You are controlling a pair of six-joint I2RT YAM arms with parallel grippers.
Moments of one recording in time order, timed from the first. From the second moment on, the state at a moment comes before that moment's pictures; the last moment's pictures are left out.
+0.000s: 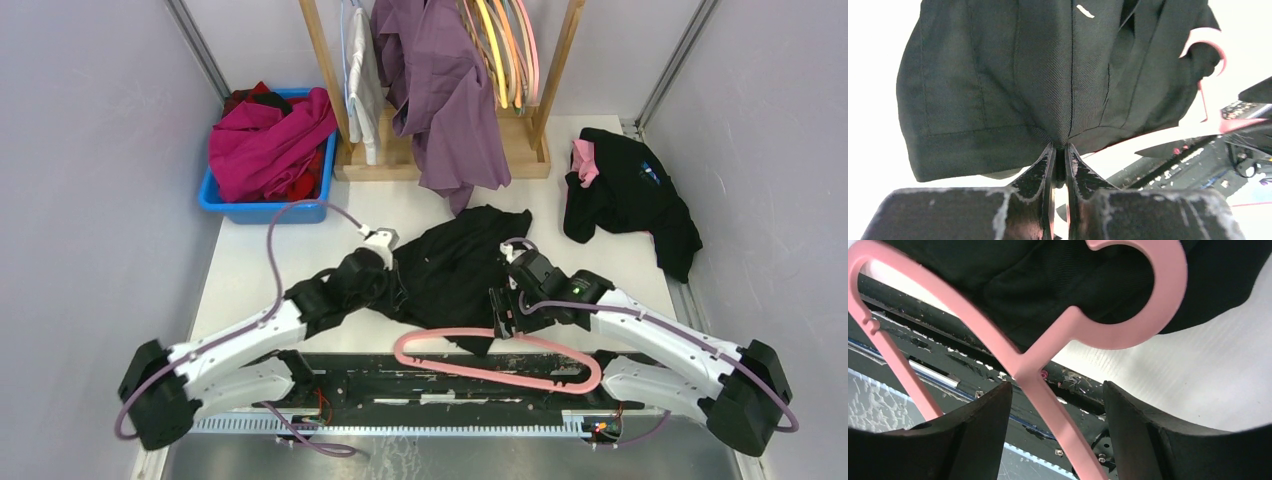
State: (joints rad) left arm -0.86 1.05 0.62 -0.31 -0.10 -0.57; right arm 0.81 1.00 0.68 -0.79 -0.05 0.53
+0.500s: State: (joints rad) left arm -0.86 0.79 0.52 -0.38 -0.11 -0.67; right arm 0.80 1.21 0.56 -0.42 -0.32 0.57
